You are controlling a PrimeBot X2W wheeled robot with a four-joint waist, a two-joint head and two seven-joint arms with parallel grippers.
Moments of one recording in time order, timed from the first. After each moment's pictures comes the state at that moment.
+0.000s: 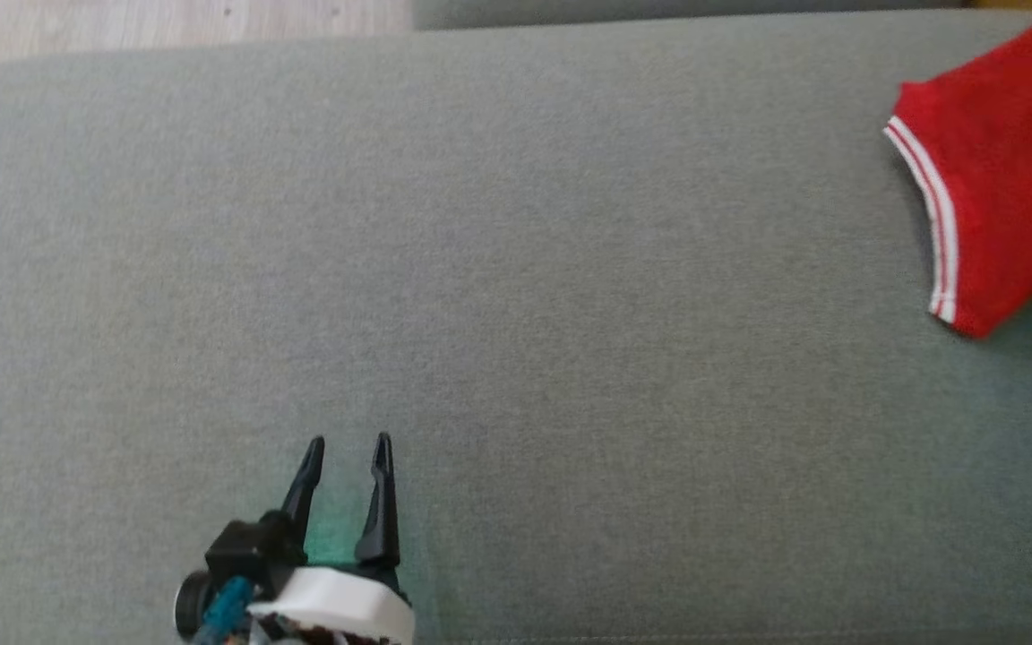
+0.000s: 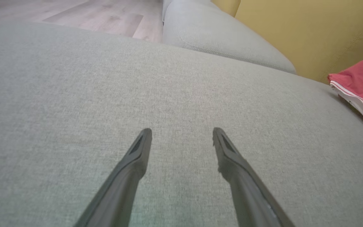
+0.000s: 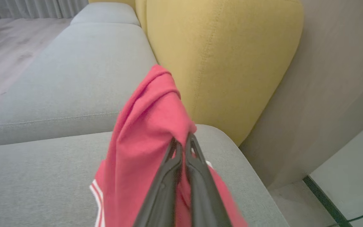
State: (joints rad) left arm -0.08 0.25 -0.62 0.20 -0.66 0.26 -0.25; right arm -0.78 -0.35 -0.28 0.68 -0.01 0.12 0.27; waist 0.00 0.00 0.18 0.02
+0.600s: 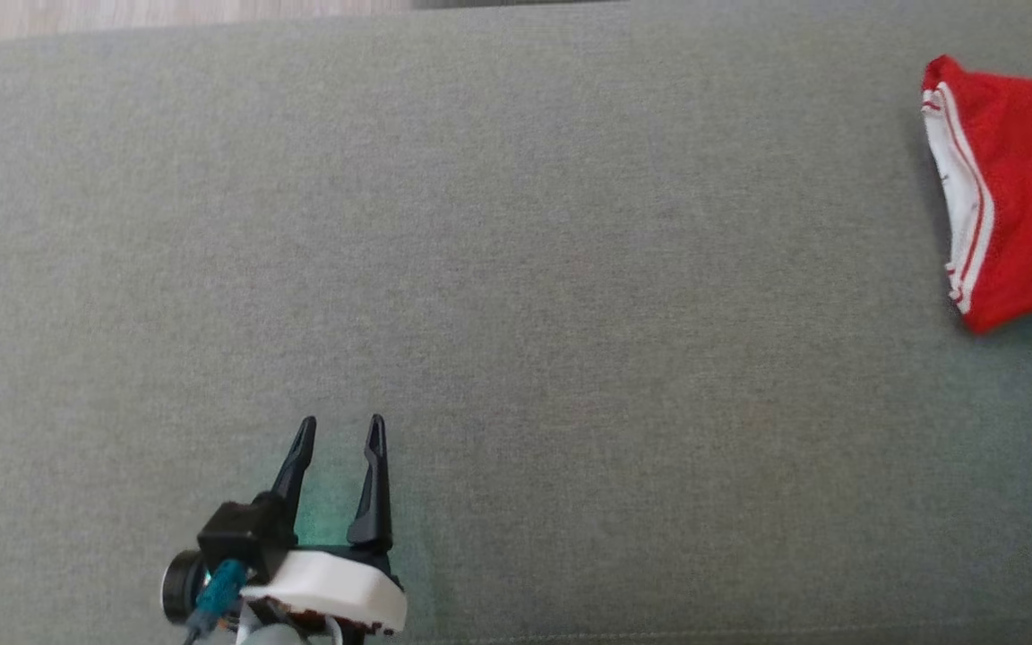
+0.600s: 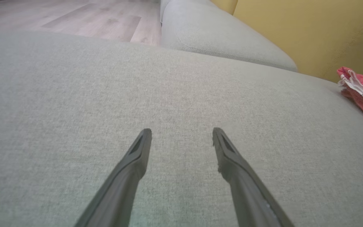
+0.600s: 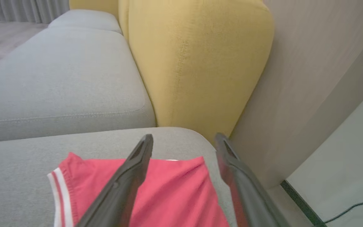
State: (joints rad) left arm -0.10 0.28 -0.62 0.16 -0.64 0.28 -0.22; right arm -0.81 -0.37 -0.42 0.86 -0.20 0.12 0.02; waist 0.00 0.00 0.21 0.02
